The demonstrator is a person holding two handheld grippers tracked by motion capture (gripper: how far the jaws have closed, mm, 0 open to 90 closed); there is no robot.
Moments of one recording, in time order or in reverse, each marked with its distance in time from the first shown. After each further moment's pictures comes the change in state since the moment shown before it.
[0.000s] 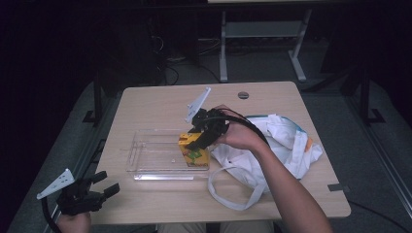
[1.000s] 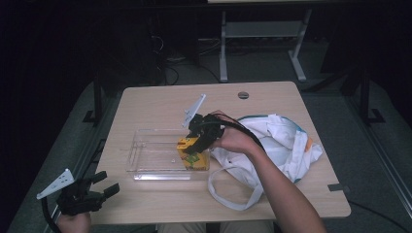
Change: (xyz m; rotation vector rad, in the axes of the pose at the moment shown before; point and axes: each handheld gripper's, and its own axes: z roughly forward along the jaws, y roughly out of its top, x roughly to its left) left arm 0.000 0.000 0.000 -0.001 -0.001 0.000; right arm -0.006 -0.008 0.028 0.019 0.022 0.021
